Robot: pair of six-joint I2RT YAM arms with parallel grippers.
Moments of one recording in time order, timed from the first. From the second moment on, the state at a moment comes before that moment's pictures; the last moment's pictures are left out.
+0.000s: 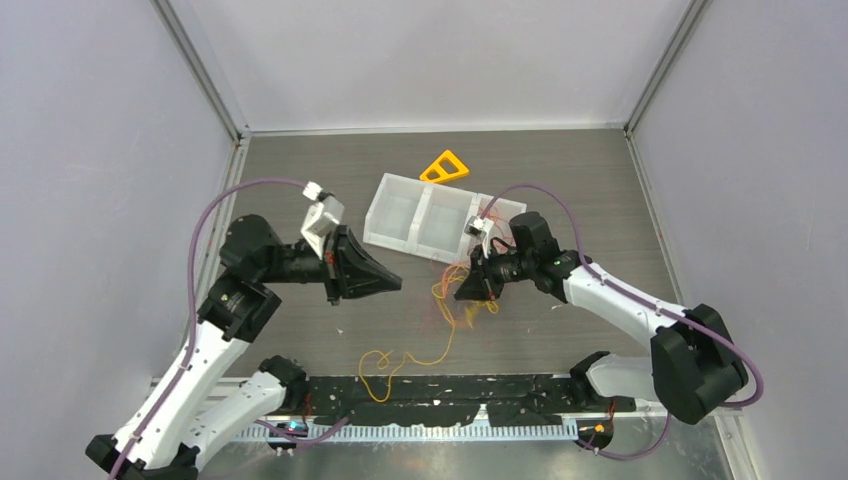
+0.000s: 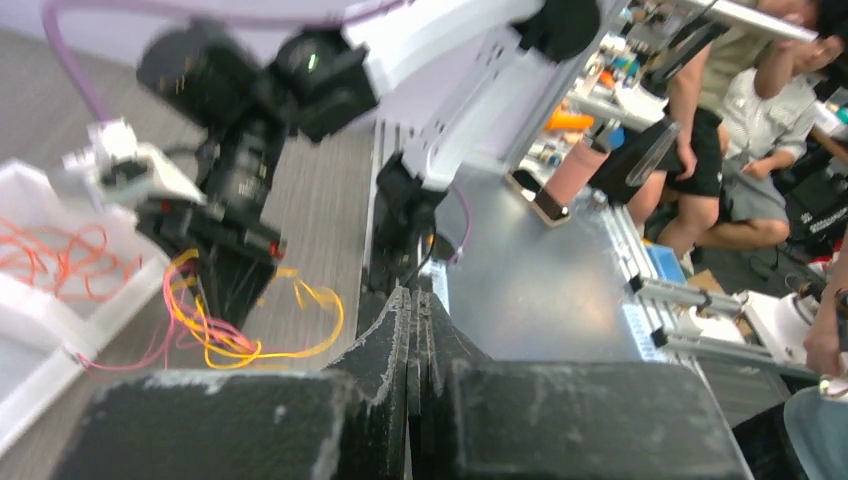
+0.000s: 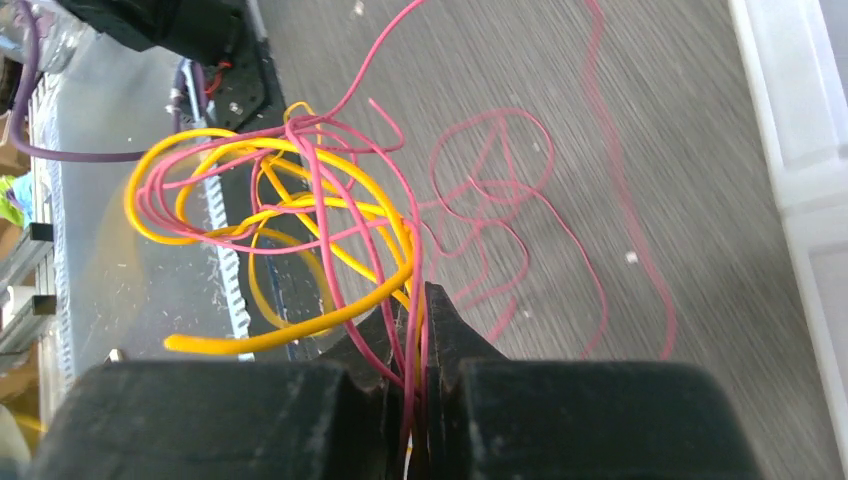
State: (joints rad) left arm -0.55 0.75 0.91 -0.15 1.03 -0.35; right arm 0.54 1.23 0.68 -0.12 -0.83 0.06
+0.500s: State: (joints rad) left arm -0.31 0.72 1.15 -0.15 1.03 -0.43; right arm 0.51 1.23 0.63 -0.16 -0.81 0.06
